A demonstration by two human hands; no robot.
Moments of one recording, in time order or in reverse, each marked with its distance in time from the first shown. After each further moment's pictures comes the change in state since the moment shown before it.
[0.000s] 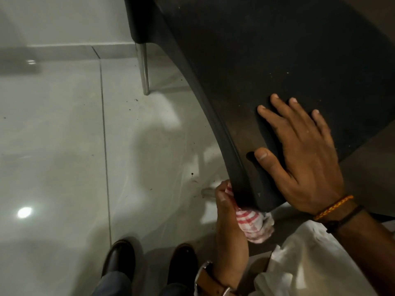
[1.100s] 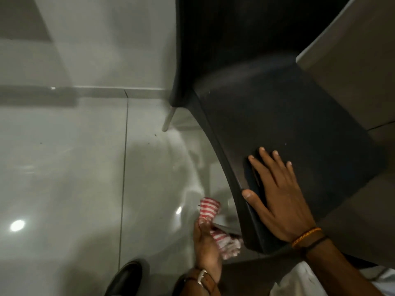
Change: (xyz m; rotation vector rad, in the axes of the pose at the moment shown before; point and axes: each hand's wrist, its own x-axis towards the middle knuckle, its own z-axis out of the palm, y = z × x) left_hand 0.018 0.071 -0.029 -0.090 0.337 -0.219; right_hand 0.041 -0.030 -0.012 0.051 -0.180 -0.005
